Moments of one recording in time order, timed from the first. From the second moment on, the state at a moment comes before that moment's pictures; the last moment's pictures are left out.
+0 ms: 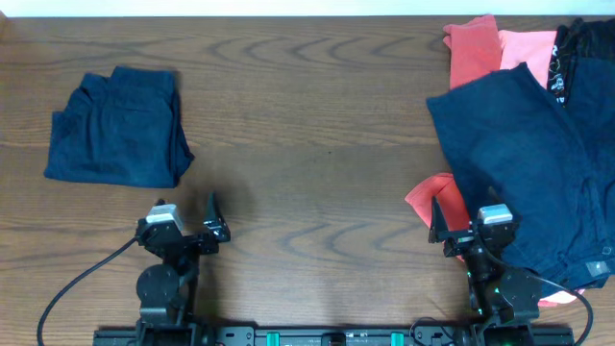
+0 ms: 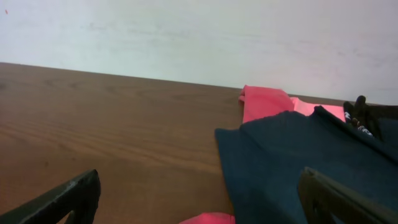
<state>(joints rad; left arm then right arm) -0.04 0.02 0.04 -0.16 -0.06 -0.23 0.08 0.01 0.01 -0.07 -0.07 -0.03</state>
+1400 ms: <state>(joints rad) -0.04 0.01 0.04 -0.14 -0.06 -0.23 0.08 0.01 0.01 -0.07 -0.07 -0.03</state>
